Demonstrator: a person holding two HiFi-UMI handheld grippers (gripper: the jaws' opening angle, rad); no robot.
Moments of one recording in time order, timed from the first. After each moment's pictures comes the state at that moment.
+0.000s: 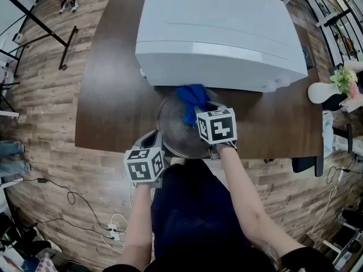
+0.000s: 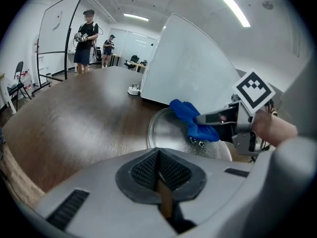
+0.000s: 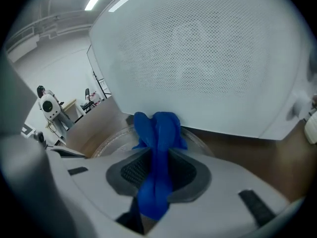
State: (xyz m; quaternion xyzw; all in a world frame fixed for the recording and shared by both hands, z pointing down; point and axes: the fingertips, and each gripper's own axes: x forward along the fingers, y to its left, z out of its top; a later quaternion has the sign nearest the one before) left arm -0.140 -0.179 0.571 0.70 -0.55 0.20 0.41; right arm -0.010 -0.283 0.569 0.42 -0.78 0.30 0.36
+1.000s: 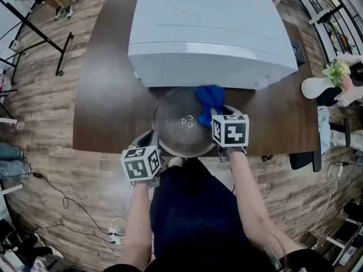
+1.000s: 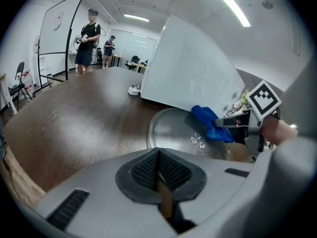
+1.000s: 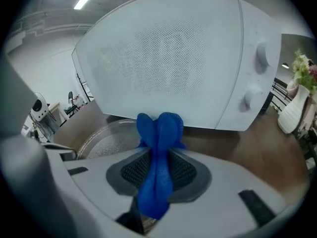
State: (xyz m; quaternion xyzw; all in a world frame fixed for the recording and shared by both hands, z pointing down) left arm -0.138 -0.179 0.571 0.70 -0.56 0.20 0.40; right arm 0.071 -0.275 0.555 0.50 -0.74 0.29 0.35
